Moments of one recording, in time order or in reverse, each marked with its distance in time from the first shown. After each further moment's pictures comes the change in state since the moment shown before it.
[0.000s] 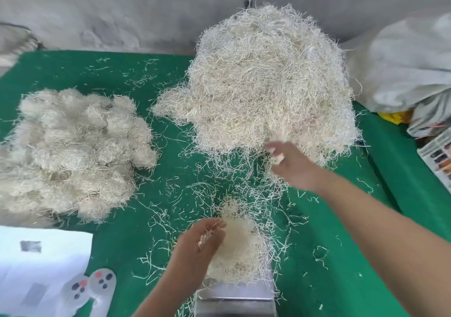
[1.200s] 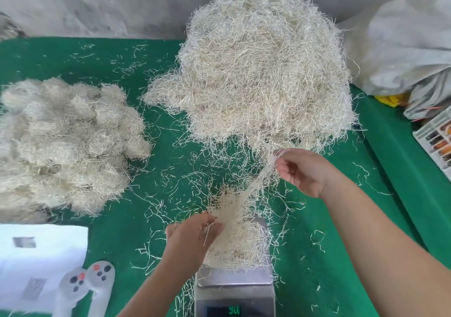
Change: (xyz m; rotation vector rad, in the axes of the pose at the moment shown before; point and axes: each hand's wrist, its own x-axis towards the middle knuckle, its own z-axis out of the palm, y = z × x) left_hand 0.014 -0.009 0.000 0.310 -0.013 -0.069; right_hand -0.024 0.019 0.010 1.169 0.064 0.460
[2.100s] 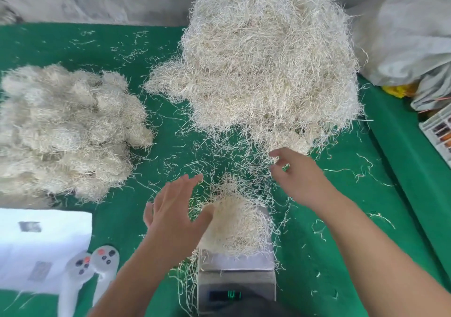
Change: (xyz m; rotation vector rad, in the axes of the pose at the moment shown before) left_hand -0.021 0.023 -0.051 0.168 0.057 0.040; right_hand -0.034 0.038 0.023 -1.170 0.175 -0.527
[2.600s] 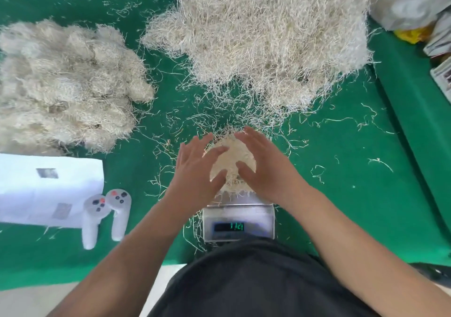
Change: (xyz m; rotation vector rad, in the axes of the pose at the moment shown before) left_hand -0.023 -0.019 0.054 0.188 -0.023 0.275; right_hand -0.105 -0.031 0.075 0.005 -0.104 -0.176
